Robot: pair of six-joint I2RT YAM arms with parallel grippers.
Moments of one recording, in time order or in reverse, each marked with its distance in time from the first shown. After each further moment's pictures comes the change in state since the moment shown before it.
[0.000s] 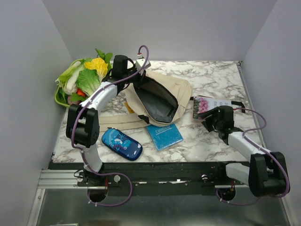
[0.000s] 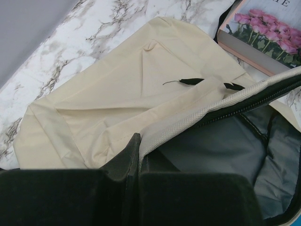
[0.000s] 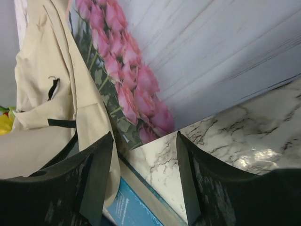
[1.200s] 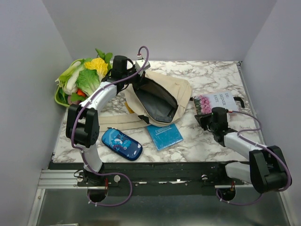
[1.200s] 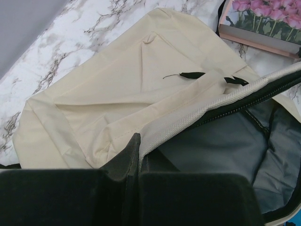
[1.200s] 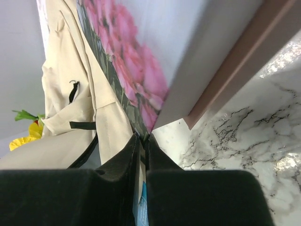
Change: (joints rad) left arm 0.006 0.000 0.000 -0.035 0.000 0.026; right arm 0.136 0.100 -0.053 0.210 0.068 0.225
